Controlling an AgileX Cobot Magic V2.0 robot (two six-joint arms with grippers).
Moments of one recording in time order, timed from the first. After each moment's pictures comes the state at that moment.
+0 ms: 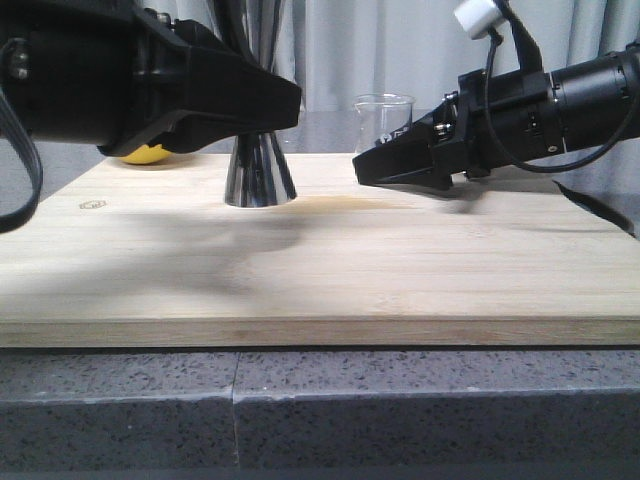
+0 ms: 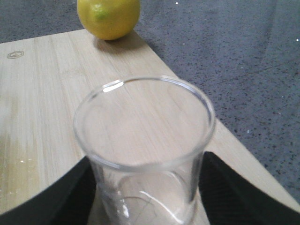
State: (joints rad) left arm -0.70 1.40 -0.57 0.49 -0.60 -0.50; right arm 0.04 1.94 -1.07 -1.41 -1.04 0.78
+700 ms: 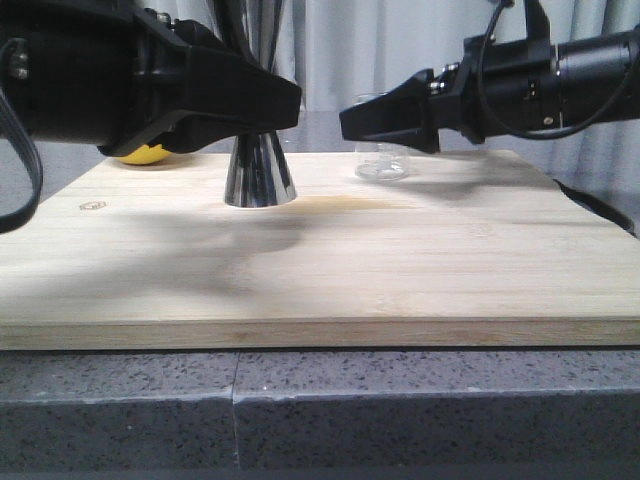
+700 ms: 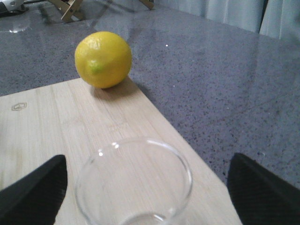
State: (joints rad) left arm -0.70 1.40 -0.57 0.49 -0.60 -0.50; right arm 0.04 1.91 -1.07 -1.30 -1.11 0.78
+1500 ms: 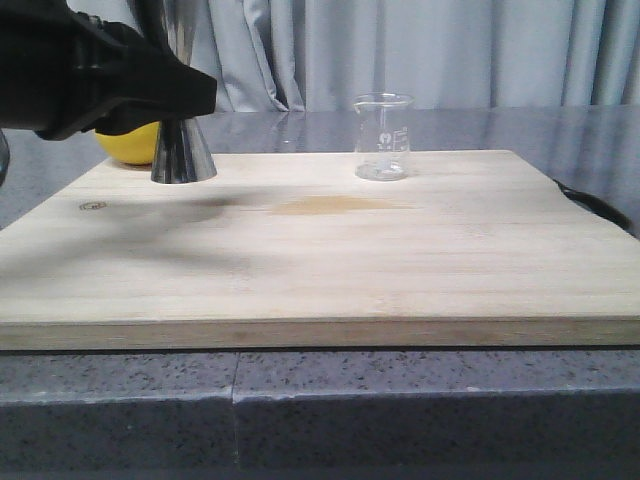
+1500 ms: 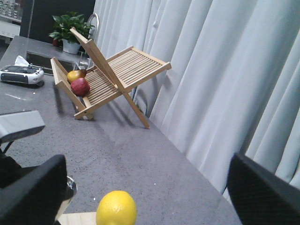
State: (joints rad) left arm -0.51 1.40 -0.57 0.52 -0.61 -0.50; right arm 0.04 1.45 -1.08 -1.26 -1.17 0.79
